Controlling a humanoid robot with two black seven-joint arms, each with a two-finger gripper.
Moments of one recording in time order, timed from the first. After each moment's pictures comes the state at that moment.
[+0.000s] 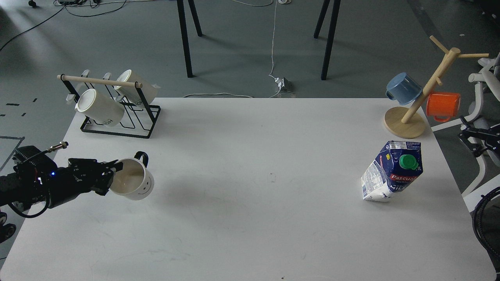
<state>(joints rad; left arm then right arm) -0.56 0.88 -0.23 -1.04 2.18 0.24 -0.49 0.25 -0.65 1.22 0.78 0.30 0.49 -0.07</state>
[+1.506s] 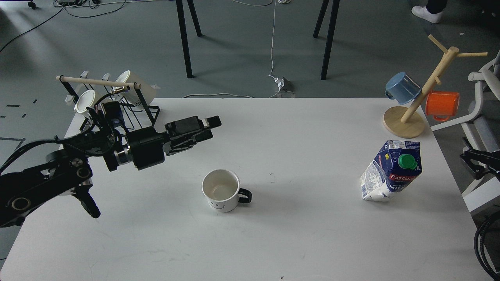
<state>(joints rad) -0.67 0.70 -0.55 -1.30 1.11 -0.45 -0.49 -0.01 -0.76 1.22 0.97 0.64 0.49 -0.11</state>
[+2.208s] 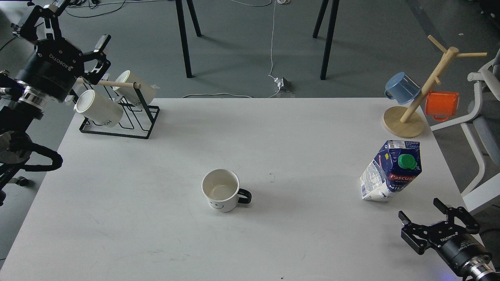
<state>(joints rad) -0.66 0.73 -0.68 -1.04 0.44 -0.49 -0.49 -0.25 -0.54 1.03 1.21 0.67 0.49 -0.12</state>
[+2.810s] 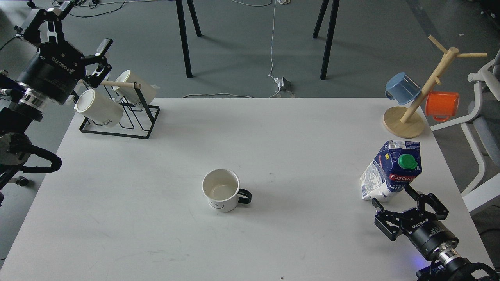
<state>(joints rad) -0.66 0.73 -0.68 -1.04 0.48 -0.49 -0.49 -0.17 -0.50 1.04 1.19 0.64 0.49 -0.11</state>
